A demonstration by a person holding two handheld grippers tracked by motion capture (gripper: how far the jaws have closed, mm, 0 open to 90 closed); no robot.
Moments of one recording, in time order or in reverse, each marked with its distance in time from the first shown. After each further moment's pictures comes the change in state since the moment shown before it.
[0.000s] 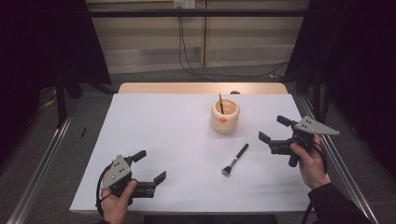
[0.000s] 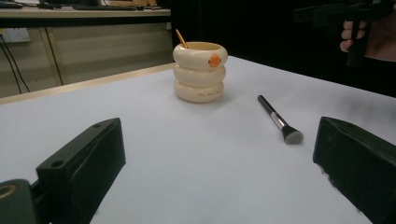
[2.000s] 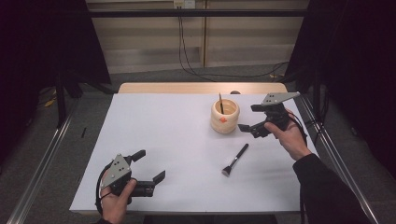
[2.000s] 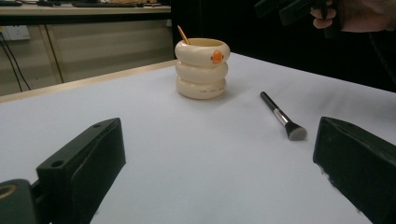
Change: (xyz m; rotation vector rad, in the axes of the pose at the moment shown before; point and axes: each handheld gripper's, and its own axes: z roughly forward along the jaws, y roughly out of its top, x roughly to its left) left arm 0.003 -0.001 0.001 0.009 0.006 -0.001; right arm -0.001 0.051 0.076 0.365 0.227 -0.142
